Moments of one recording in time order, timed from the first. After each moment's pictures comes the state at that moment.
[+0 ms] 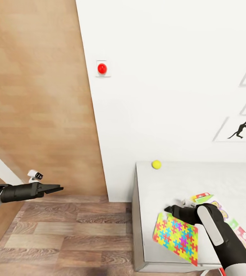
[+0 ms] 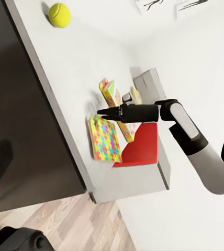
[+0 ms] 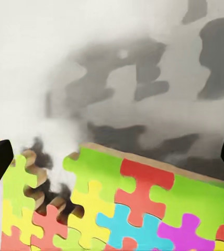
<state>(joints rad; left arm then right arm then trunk) -0.66 0.55 -0.01 -0.95 0.33 0.91 -1.57 -0.45 -0.17 -0.03 -1.17 -0.70 1.00 -0.17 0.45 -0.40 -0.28</state>
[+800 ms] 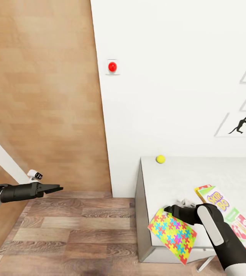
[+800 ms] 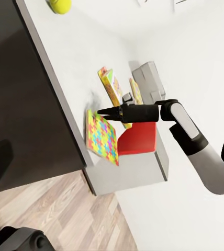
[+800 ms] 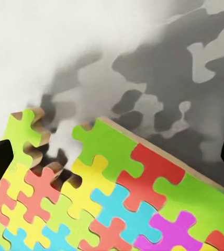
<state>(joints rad) -0.66 0.55 -0.01 -0.95 0.33 0.91 -1.57 -0.45 -0.17 -0.03 -1.17 -0.70 1.00 -0.17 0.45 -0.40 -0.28</state>
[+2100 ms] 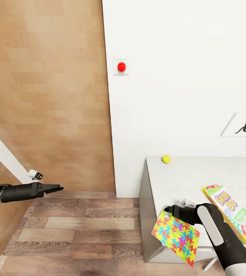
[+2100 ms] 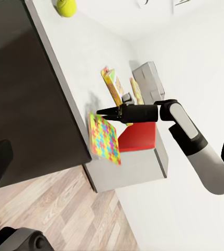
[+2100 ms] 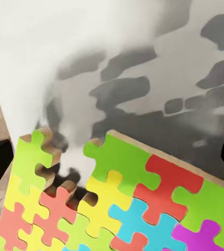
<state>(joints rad) -0.66 0.55 -0.01 -0.95 0.33 0.91 -1.57 -0.45 -0.17 -0.03 -1.17 -0.70 1.00 -0.17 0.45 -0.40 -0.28</state>
